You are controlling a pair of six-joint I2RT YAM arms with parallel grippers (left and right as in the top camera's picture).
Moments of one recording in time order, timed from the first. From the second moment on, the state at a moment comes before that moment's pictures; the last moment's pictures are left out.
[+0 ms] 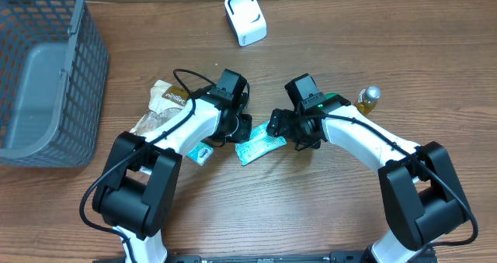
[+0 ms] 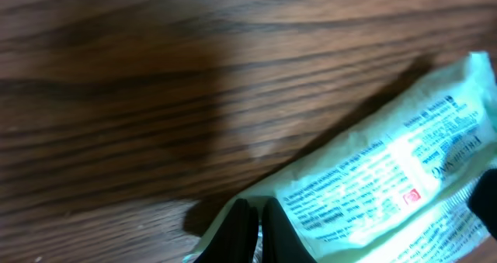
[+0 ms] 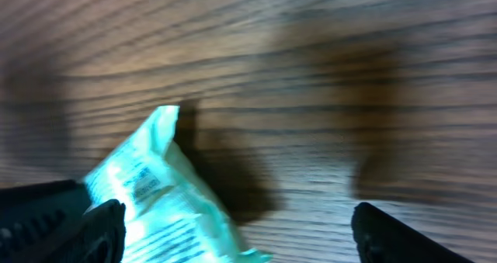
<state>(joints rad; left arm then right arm) -0.45 1.92 1.20 -0.64 0.19 -0.34 0.45 1.81 1.10 -0.57 -0.18 0.69</state>
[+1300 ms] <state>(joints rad) -0.45 1.91 1.17 -0.64 0.07 -0.39 0.45 1.81 0.90 -0.08 -0.44 0.83</state>
